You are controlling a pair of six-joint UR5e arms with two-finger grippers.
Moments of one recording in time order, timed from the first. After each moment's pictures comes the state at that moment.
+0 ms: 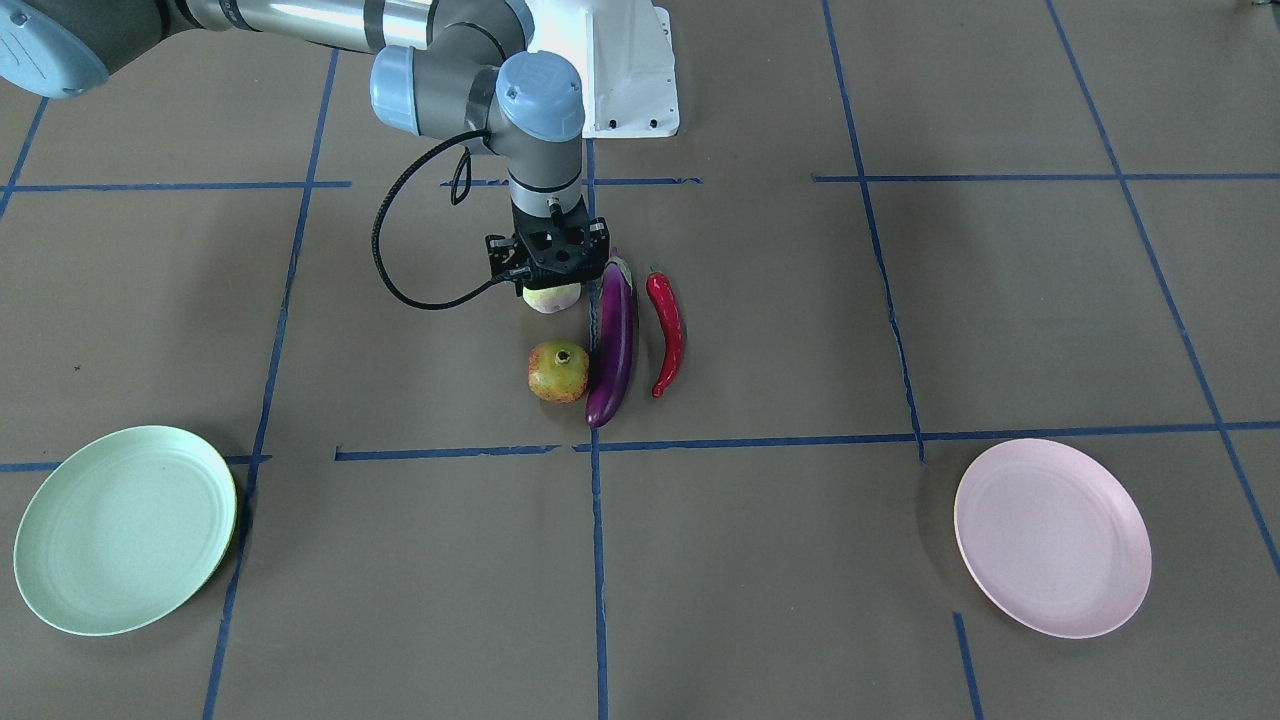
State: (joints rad) left arm -1.51 -1.56 -1.75 -1.58 -2.35 0.07; right arm 0.41 -0.84 1.58 -1.61 1.78 1.05
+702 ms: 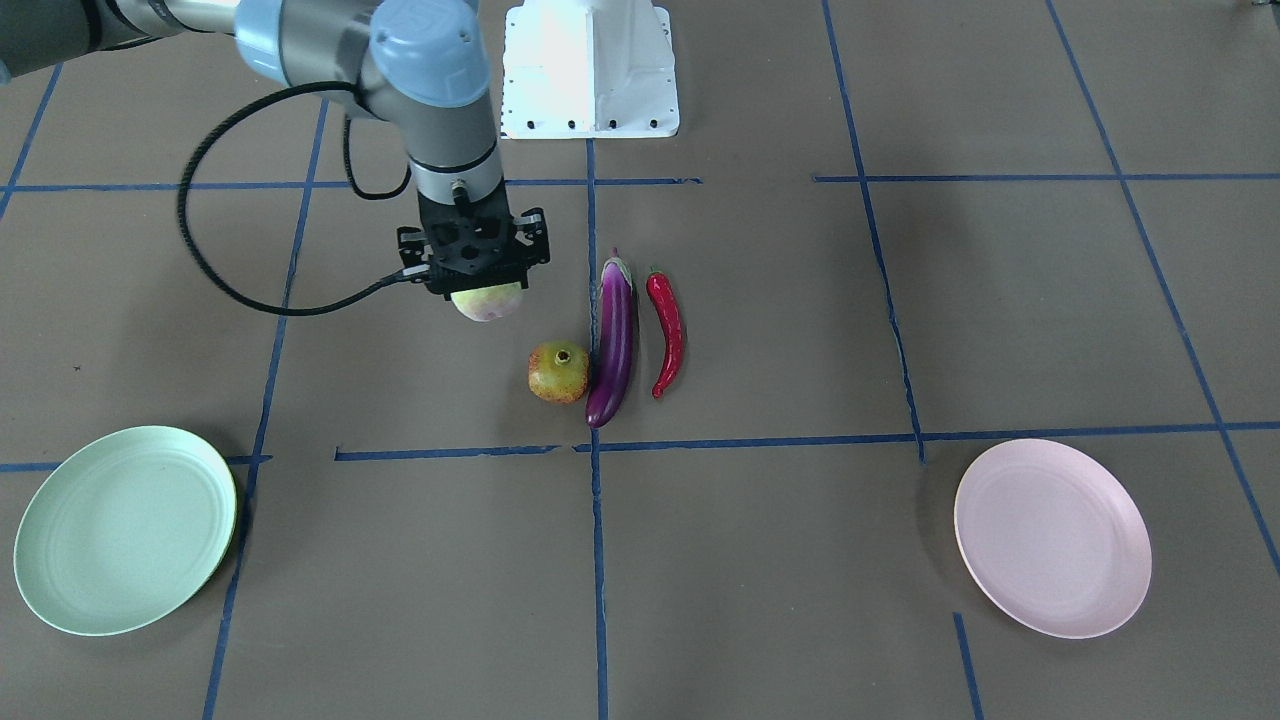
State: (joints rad) left arm -1.51 -1.56 -1.74 -1.58 -2.35 0.07; right arm 0.67 -0.90 1.77 -1.79 1.95 0.86
